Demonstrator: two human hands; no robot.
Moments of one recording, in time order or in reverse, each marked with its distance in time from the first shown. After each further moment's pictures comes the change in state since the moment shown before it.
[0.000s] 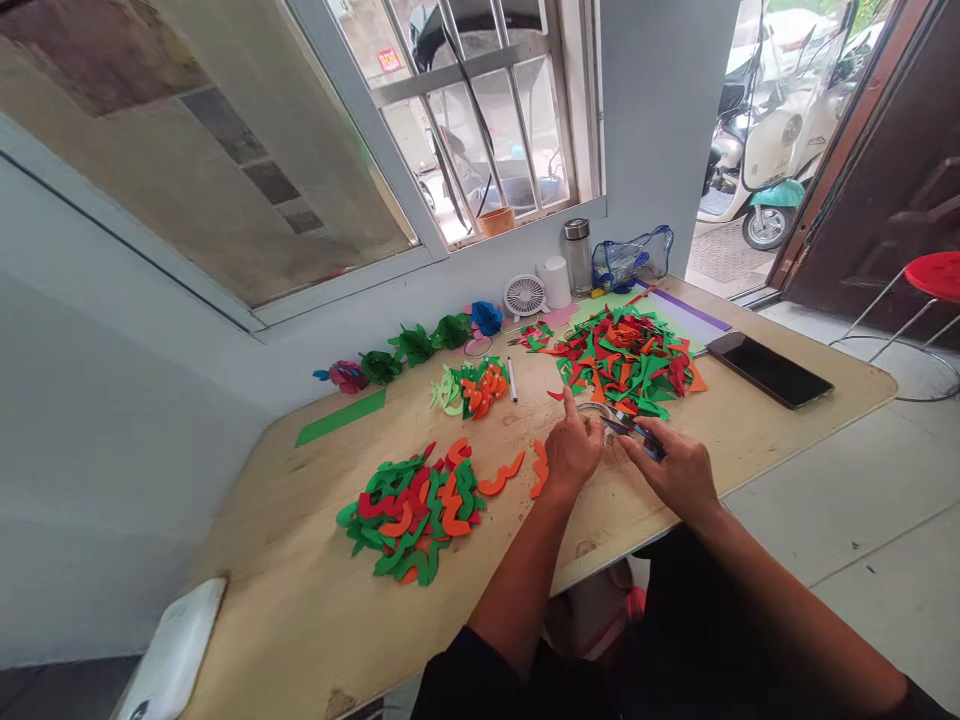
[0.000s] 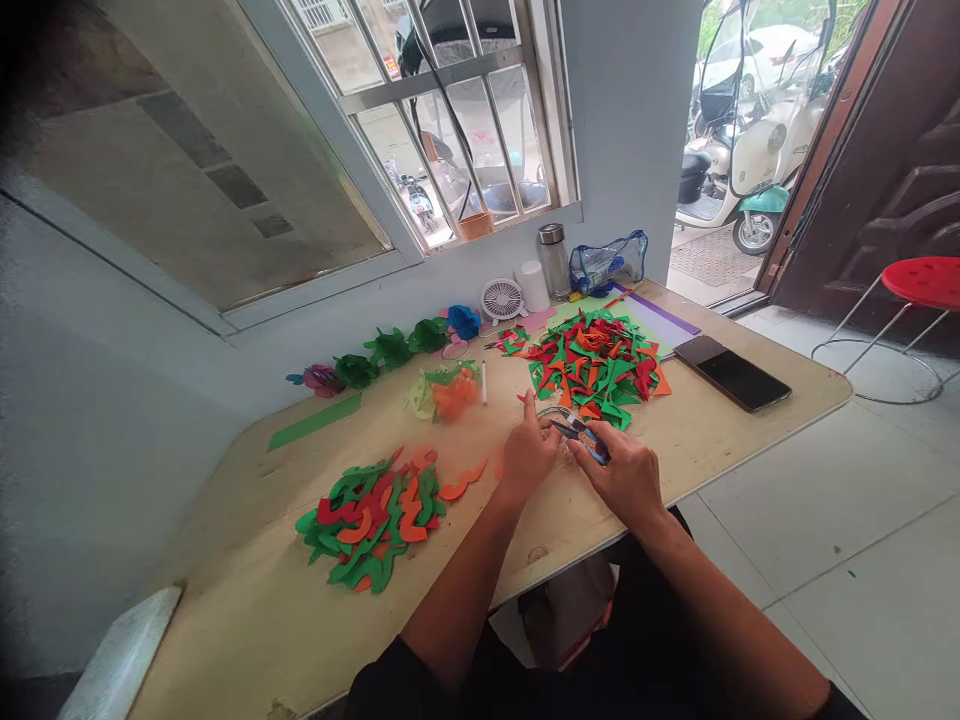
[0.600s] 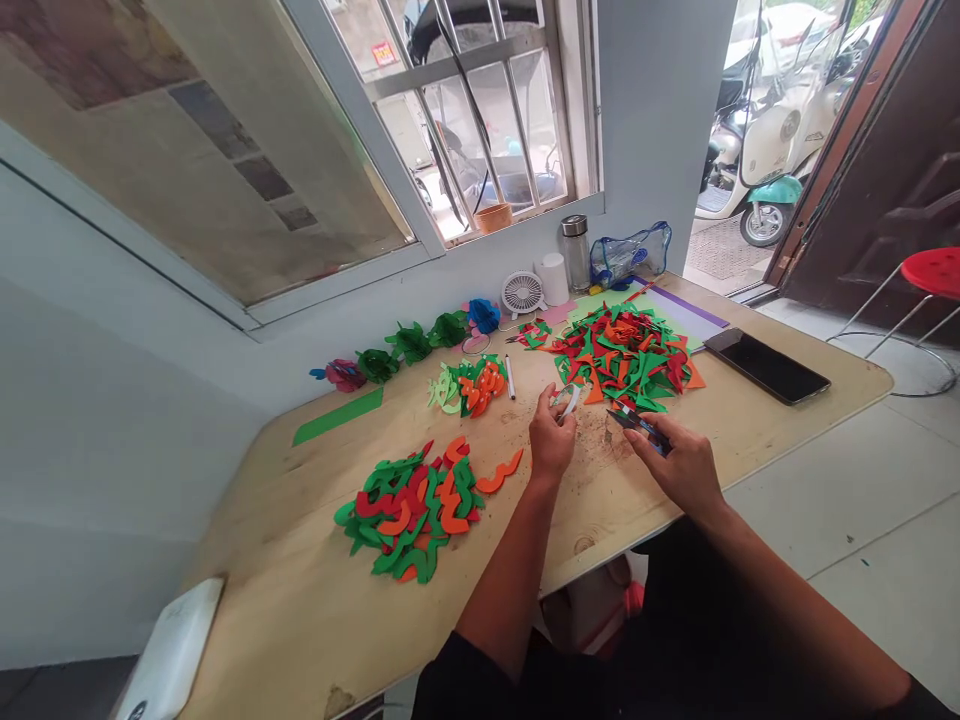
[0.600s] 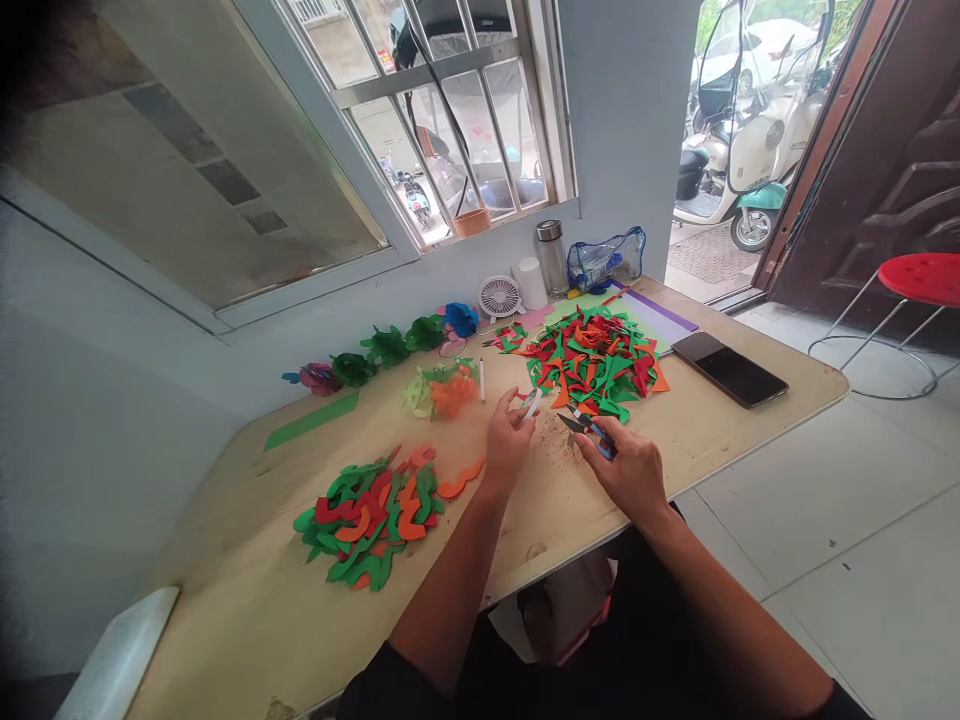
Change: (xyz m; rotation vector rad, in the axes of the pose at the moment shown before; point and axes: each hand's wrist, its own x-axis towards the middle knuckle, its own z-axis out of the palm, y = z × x) left_hand 0.012 -0.020 -0.006 -0.612 0.132 -0.068; right_hand 0.001 0.002 -0.007 0.003 -0.046 0.110
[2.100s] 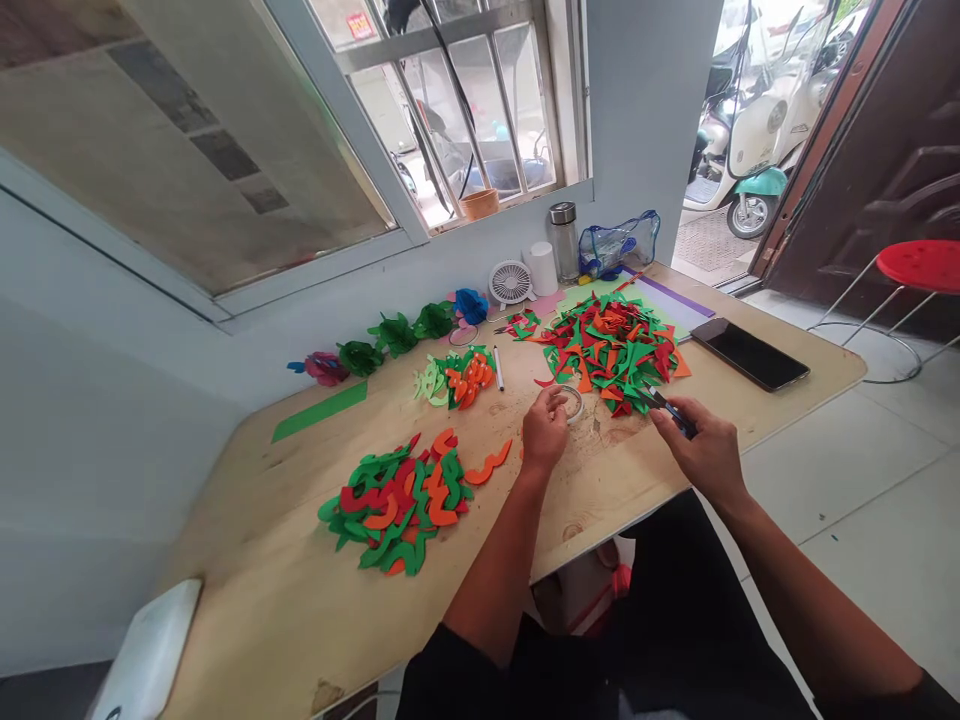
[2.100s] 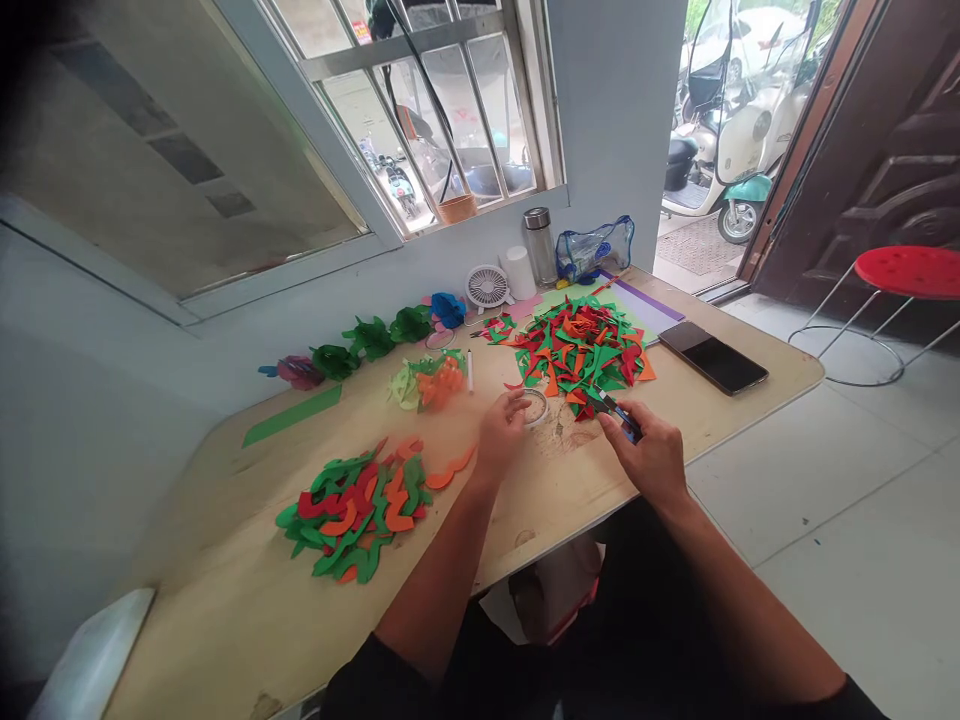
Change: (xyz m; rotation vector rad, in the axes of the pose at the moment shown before) left_hand -0.003 0.000 0.003 0.046 -0.077 -0.006; right_hand 0.001 0.016 -0.027 0.004 0.104 0.085
